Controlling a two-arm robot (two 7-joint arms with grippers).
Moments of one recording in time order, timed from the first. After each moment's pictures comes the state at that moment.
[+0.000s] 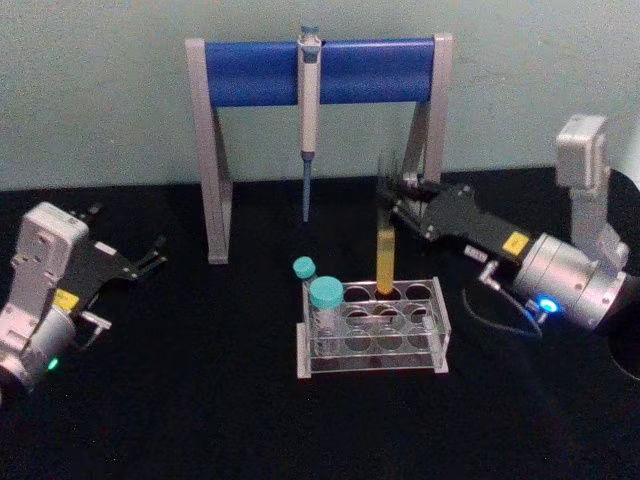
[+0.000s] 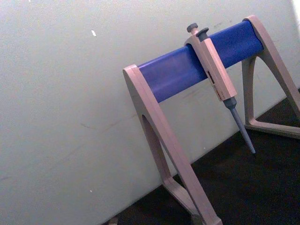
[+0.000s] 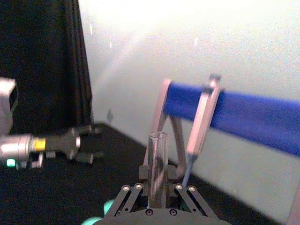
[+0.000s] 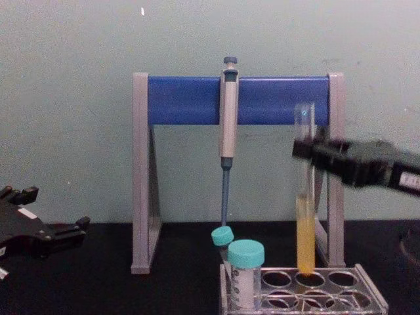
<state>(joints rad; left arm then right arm) -0.20 0.60 0.45 -1.41 -0.25 -0.12 0.03 0.32 0.46 -0.40 -1.43 0.57 -0.08 0.63</state>
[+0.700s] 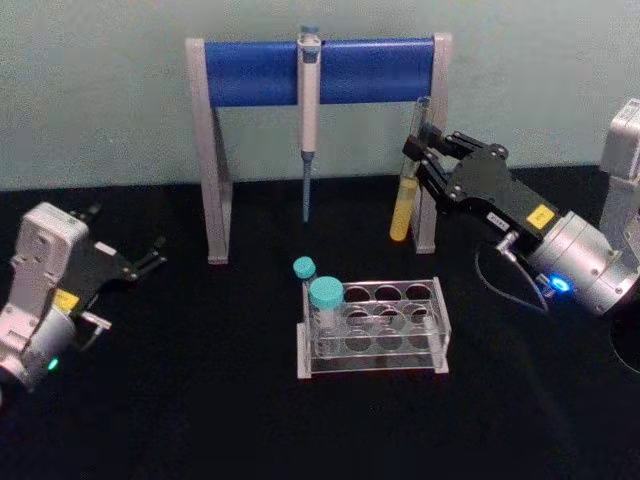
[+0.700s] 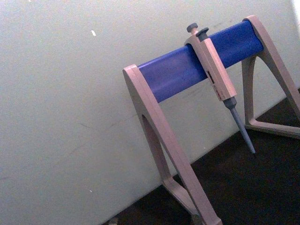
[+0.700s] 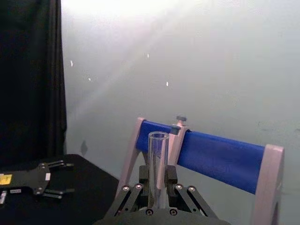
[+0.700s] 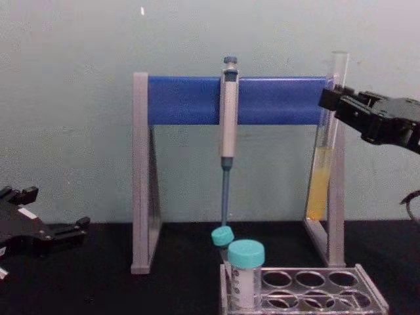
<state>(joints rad) -0.20 0.60 0.45 -1.41 -0.25 -0.12 0.03 0.31 0.42 -0.34 -1.41 0.56 -0.24 0.59</state>
